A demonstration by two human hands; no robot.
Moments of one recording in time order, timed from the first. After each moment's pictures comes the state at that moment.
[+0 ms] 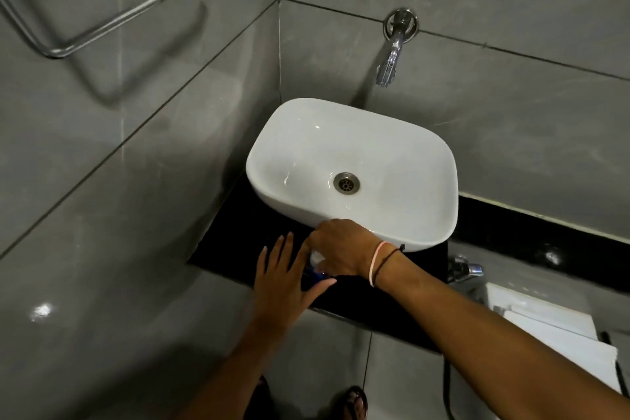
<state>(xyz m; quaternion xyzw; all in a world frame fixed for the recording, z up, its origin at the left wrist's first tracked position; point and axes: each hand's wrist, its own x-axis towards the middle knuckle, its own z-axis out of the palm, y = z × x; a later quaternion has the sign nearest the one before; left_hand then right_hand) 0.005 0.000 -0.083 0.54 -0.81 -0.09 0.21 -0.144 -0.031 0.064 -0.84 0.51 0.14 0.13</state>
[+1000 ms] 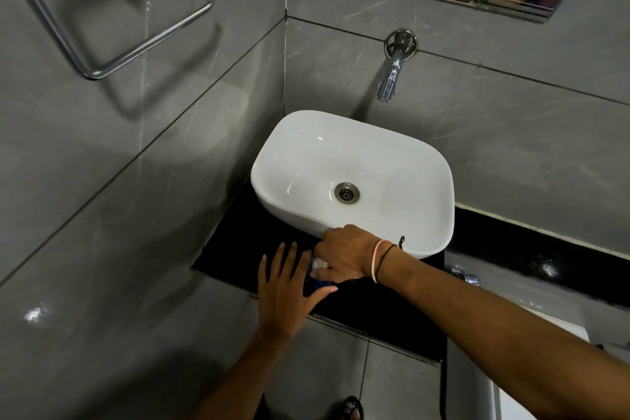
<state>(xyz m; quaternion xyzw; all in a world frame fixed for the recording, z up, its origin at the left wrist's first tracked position) -0.001 0.008 -0.065 0.56 -0.80 -0.08 0.20 -0.151 -0.038 0.059 -0.86 0.47 0.19 0.10</state>
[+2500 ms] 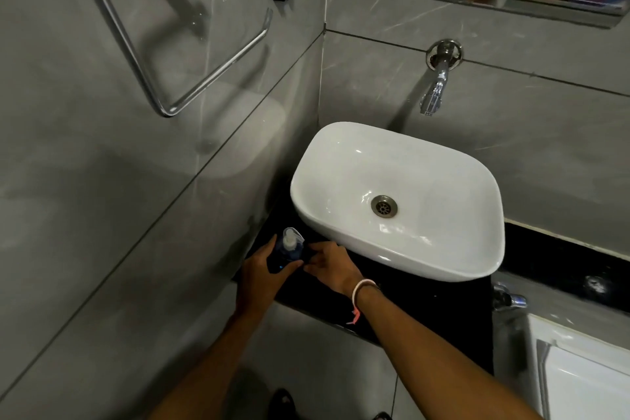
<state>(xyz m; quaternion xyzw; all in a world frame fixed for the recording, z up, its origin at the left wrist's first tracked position) 0.102 -0.068 -0.053 0.61 -0.64 -0.31 0.36 -0.073 -0.071 -0.024 -0.57 0.68 -0.16 0.43</state>
